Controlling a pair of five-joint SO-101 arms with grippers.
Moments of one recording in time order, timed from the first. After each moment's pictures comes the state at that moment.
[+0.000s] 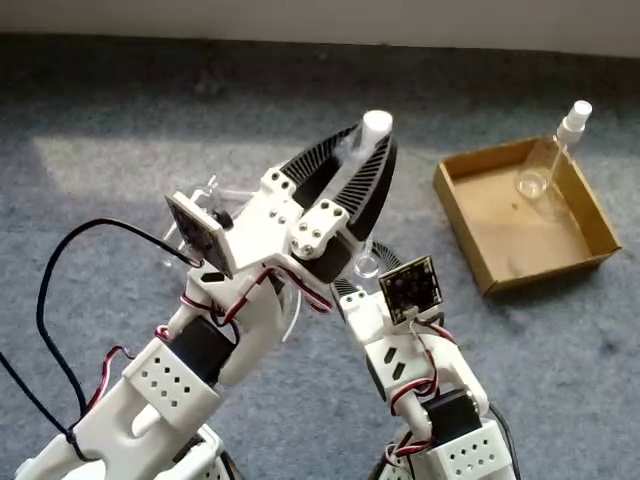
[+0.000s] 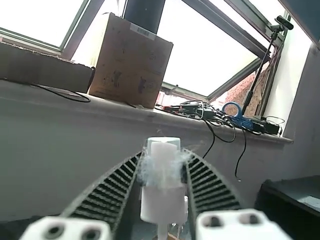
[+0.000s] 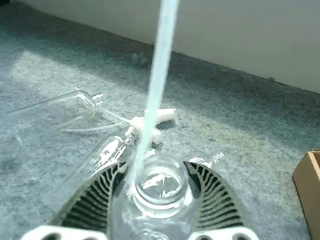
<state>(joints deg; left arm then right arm) 34.6 -54.4 55.0 -12.2 19.8 -26.3 -97.0 90.2 29.1 6.4</state>
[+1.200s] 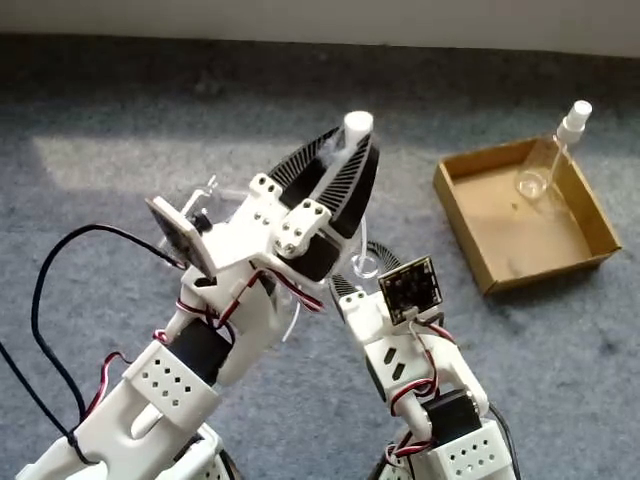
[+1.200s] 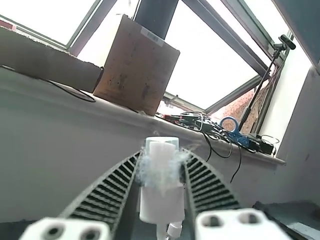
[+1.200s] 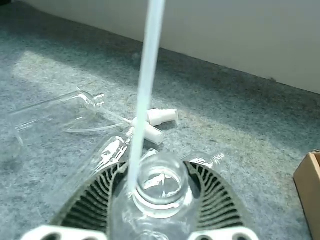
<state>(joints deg) 32.1 -55.7 60.1 -19.0 25.6 -26.5 -97.1 90.2 29.1 6.4</state>
